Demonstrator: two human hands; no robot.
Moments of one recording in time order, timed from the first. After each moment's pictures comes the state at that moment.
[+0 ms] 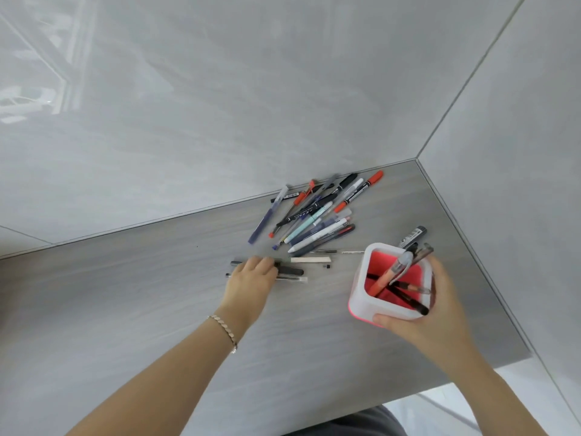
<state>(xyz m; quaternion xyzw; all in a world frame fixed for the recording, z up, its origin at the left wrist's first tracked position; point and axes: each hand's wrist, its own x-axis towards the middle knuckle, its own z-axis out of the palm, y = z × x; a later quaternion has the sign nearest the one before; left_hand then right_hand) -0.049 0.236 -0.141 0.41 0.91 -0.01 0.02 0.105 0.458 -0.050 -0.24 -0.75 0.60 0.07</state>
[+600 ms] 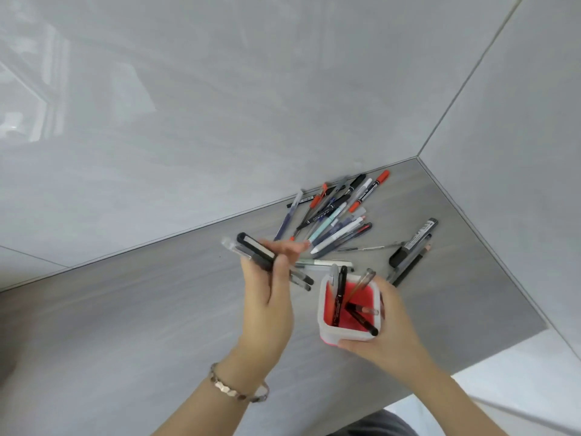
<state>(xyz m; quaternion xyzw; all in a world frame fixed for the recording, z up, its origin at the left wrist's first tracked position) -0.015 0.224 -0.020 0.12 0.62 0.77 0.12 0.087 0.355 -0.055 -0.19 -0.77 0.60 0.06</state>
